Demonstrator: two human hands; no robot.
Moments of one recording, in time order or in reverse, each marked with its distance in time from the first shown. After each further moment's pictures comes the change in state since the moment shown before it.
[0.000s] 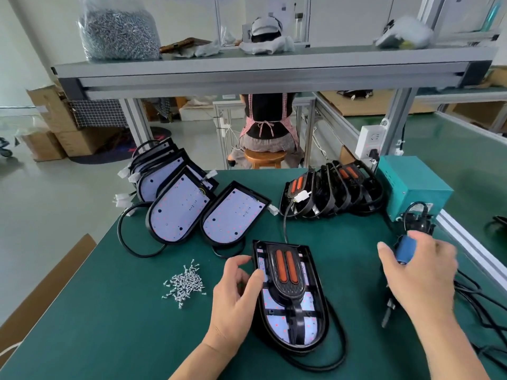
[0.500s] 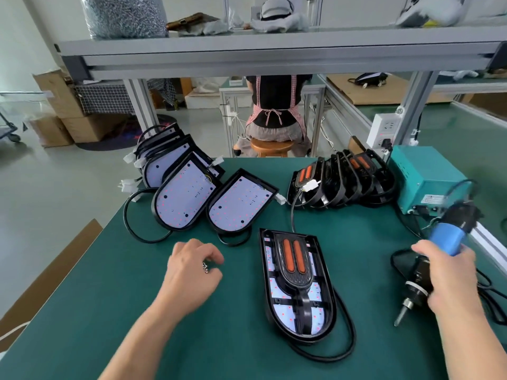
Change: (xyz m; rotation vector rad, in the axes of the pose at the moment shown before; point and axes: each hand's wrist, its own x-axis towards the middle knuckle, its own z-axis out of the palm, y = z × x) left_hand 0.038 -0.005 -0.079 0.761 -0.113 -0.004; right_hand 0.022 0.021 0.003 0.708 -0.017 0.467
